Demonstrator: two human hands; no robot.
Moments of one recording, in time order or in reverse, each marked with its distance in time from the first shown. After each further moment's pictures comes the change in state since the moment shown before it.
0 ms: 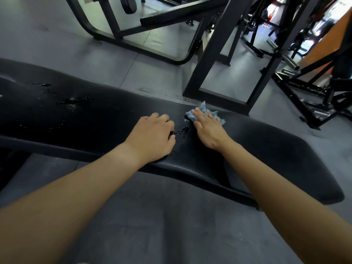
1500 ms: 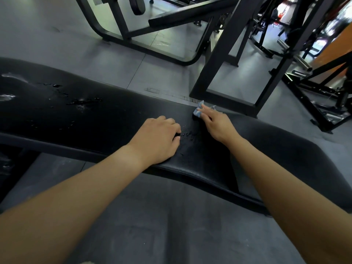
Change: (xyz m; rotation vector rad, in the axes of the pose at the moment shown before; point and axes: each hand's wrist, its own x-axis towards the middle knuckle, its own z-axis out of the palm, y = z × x) left_hand 0.000 -0.009 0.001 -0.034 -0.010 0.021; right_hand 0.029 0.005 -0.005 0.168 0.088 -0.072
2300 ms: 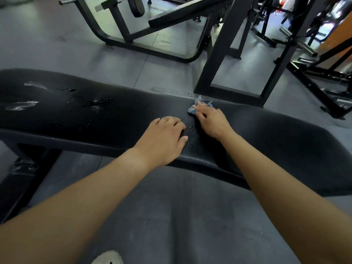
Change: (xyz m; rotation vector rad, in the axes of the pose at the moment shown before) left_hand -0.029 0.004 -0.008 0.011 -0.052 -0.014; right_hand -0.021 -0.045 0.023 -0.040 0.025 0.037
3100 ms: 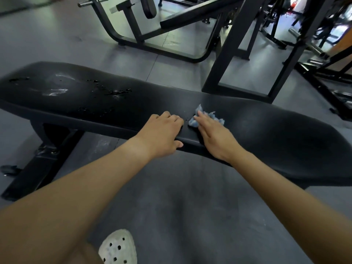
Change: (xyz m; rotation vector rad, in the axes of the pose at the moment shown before) left_hand -0.045 -0.010 -0.020 0.151 -0.114 0.014; right_hand -0.105 -0.038 0.007 -0.030 -0.059 -0.192
